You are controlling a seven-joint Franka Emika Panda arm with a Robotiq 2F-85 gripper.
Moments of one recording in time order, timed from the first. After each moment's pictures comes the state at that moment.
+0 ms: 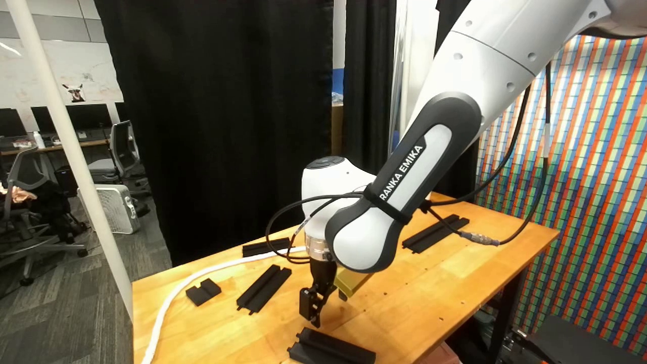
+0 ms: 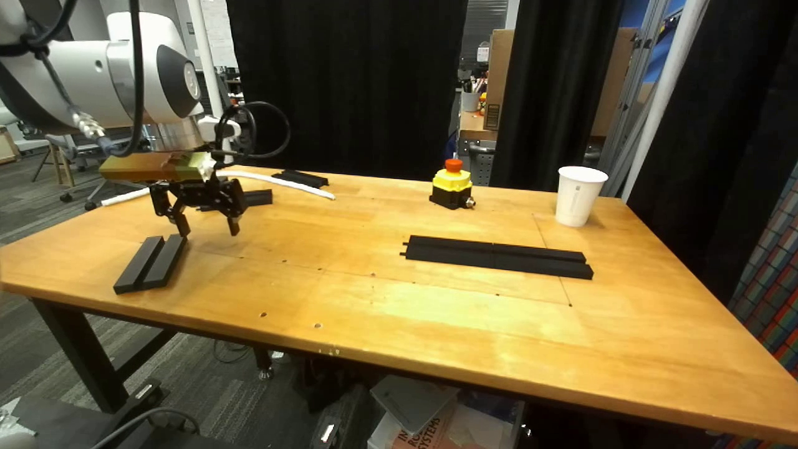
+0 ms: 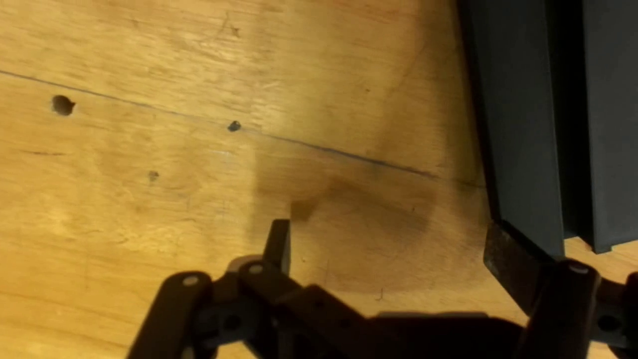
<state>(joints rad) 0.34 0.26 0.14 -2.34 -0.17 2.62 0.35</state>
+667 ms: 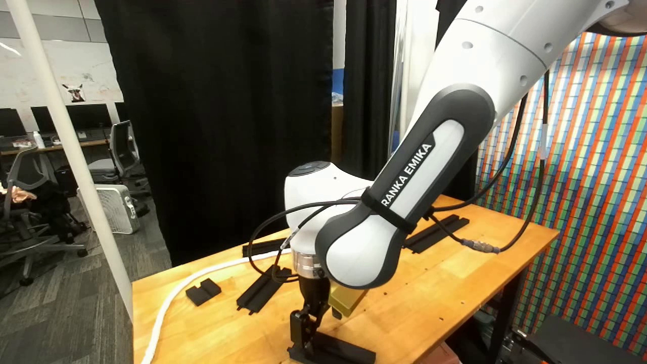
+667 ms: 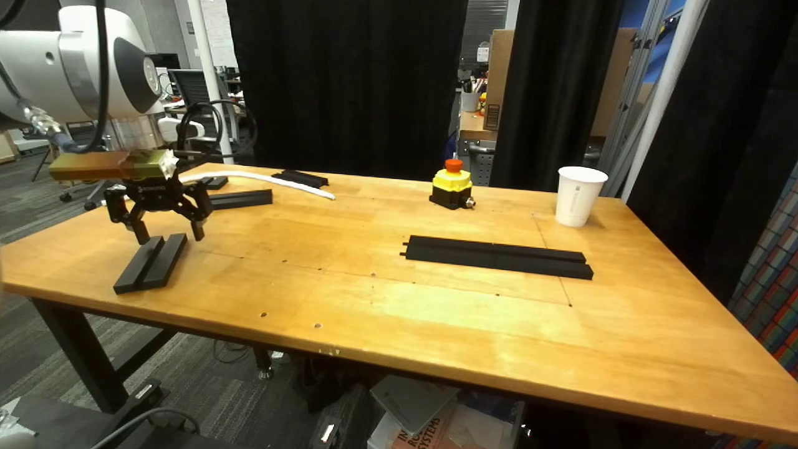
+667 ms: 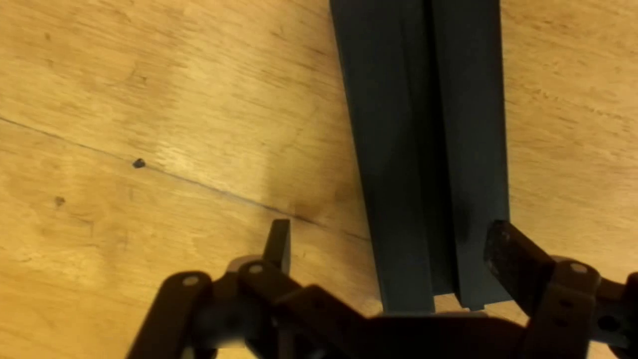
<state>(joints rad) 0.35 0.24 0.23 -2.34 -0.16 2.55 0.34</state>
